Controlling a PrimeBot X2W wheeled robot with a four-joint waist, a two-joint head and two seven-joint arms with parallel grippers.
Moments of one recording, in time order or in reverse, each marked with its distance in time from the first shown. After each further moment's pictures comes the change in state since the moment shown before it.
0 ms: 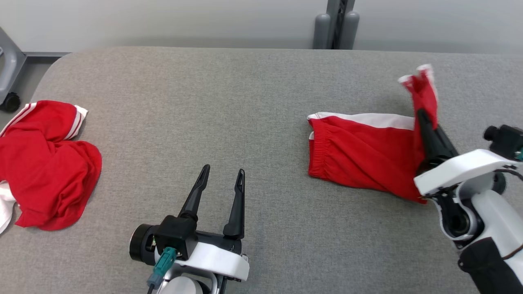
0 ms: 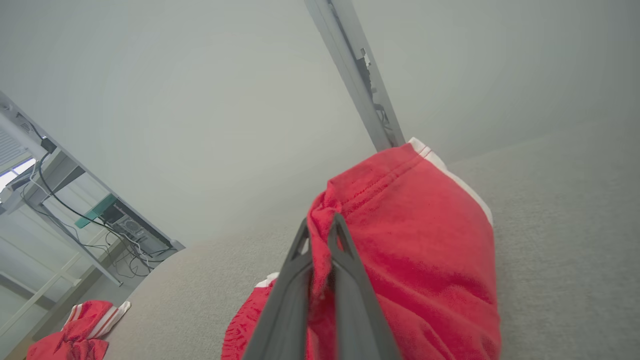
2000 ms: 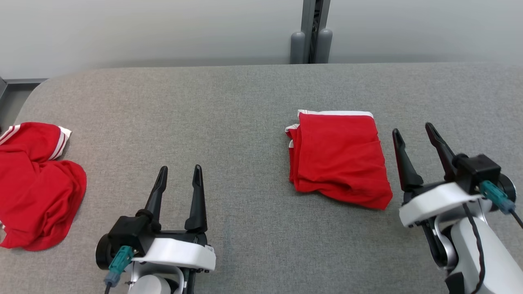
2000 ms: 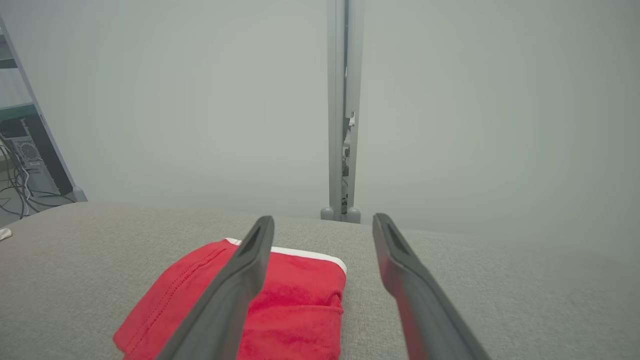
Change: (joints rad) left arm 0.039 0.000 0.165 0.004 -0.042 -0.033 0.000; right arm 0.136 0.160 -0.216 -0.074 -0.728 0.000 -0.035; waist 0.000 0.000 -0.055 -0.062
